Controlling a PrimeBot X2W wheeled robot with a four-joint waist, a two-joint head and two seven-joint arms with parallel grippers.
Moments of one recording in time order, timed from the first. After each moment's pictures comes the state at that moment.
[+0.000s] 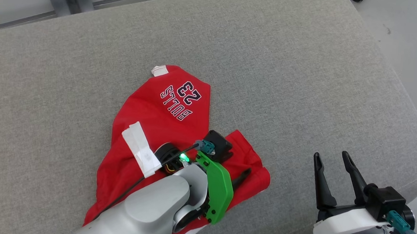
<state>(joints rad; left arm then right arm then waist) -0.76 0.08 -1.25 0.69 -0.92 -0.07 0.05 -0.03 -0.05 0.04 0.16 0.16 0.13 -0.26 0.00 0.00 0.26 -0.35</state>
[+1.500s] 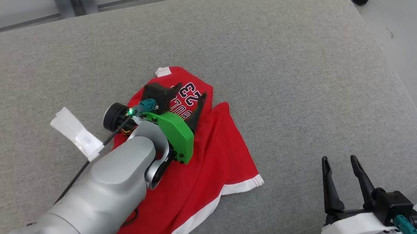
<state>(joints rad) -0.86 0.10 -1.06 0.88 -0.91 0.04 -0.26 -0.02 -0.06 0.02 0.16 0.15 0.13 -0.26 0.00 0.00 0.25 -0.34</state>
